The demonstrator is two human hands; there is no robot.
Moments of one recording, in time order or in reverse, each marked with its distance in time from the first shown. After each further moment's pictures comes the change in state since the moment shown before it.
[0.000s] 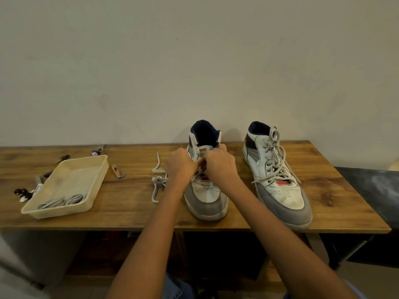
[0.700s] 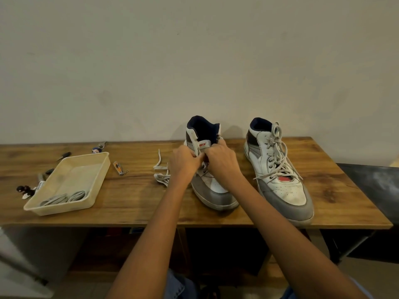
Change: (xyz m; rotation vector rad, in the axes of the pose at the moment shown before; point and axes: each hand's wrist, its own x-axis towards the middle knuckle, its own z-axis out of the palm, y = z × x) left_hand -0.009 0.002 0.001 -0.153 -0.028 0.019; right_hand -0.001 0.007 0.007 -0.001 0.078 -0.092
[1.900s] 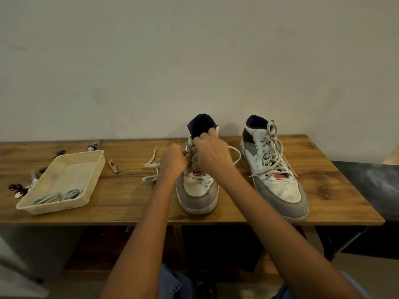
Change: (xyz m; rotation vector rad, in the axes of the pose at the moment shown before) left_hand 0.008 -0.010 -0.013 0.067 -0.084 0.024; right_hand 0.005 -0.014 -0.023 -0.040 0.058 -0.032
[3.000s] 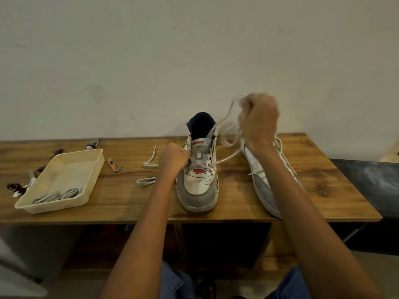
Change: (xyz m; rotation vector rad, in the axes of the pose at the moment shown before) left_hand 0.004 -0.006 0.001 -0.146 -0.006 -0.061; right_hand 0.007 0.057 -0.061 0.367 0.665 0.397
